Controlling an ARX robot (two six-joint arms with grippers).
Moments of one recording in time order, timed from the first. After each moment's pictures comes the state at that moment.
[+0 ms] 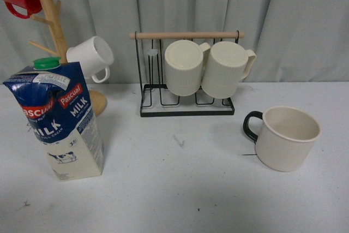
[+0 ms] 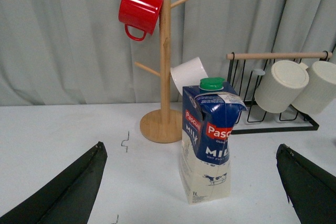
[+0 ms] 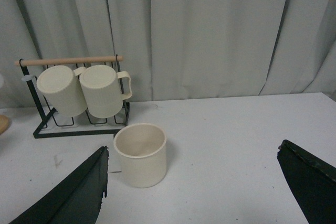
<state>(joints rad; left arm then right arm) 0.00 0.01 0.01 0.00 0.00 0.00 0.00 0.00 0.01 0.00 0.00 0.00</state>
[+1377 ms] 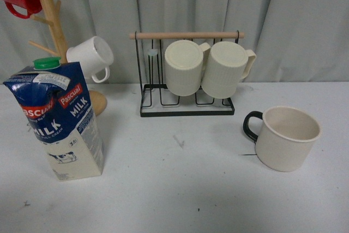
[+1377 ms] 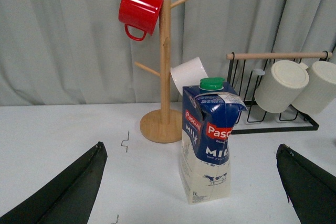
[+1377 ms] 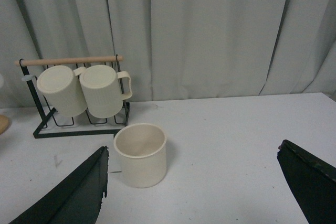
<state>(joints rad) 0.00 0.01 0.01 0.00 0.00 0.00 0.00 0.00 0.01 0.00 0.00 0.00</state>
